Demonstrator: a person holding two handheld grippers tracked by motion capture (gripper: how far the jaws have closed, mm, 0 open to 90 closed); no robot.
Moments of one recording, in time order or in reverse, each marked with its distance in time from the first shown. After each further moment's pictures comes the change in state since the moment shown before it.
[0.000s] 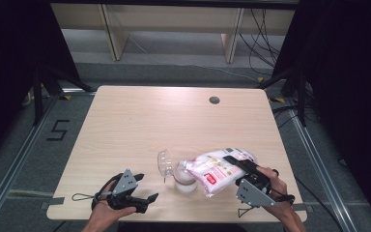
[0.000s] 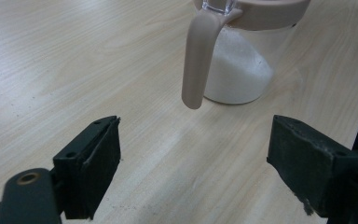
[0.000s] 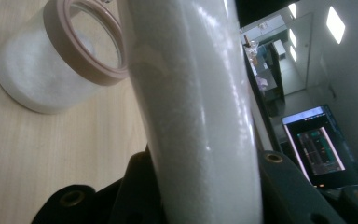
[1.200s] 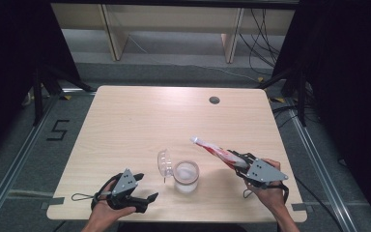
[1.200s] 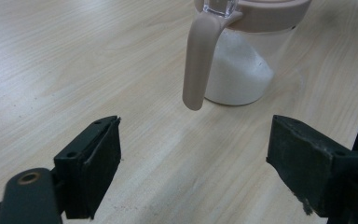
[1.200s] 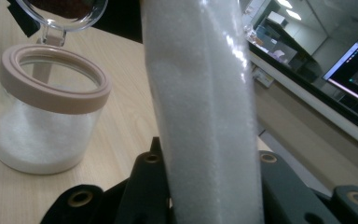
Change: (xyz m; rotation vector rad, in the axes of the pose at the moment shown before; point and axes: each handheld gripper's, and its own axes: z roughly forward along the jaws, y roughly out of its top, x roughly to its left) left arm 0.000 0.001 -0.001 -0.001 0.002 0.004; right arm 0.009 -0.048 0.021 -0.129 0.026 0.616
